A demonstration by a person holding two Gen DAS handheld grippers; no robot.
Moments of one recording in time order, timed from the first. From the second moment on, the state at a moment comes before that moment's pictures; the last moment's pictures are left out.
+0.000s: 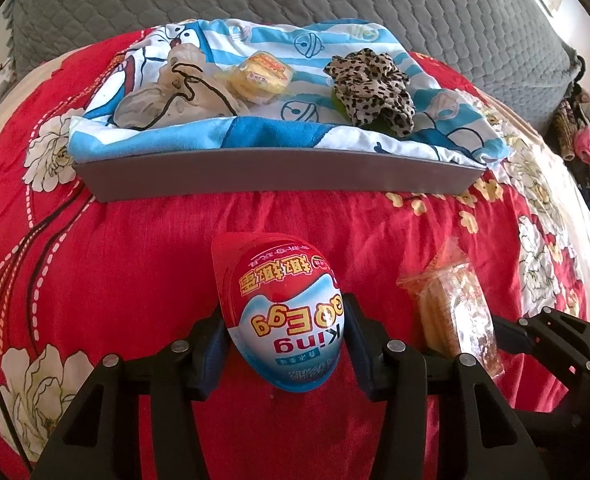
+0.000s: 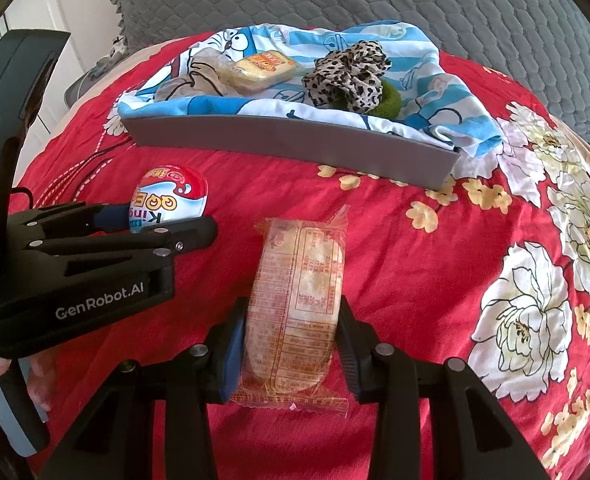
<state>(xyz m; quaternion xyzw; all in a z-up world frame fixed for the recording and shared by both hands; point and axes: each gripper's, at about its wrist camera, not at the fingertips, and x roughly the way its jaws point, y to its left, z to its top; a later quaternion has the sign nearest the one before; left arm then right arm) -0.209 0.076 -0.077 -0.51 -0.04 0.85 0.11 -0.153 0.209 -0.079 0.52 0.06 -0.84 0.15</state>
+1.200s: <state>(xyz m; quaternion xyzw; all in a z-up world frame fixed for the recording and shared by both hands) -0.167 0.066 -0.029 -0.48 -0.04 0.87 0.09 -0.144 0.210 -0.037 0.49 0.05 -0.86 0.17</state>
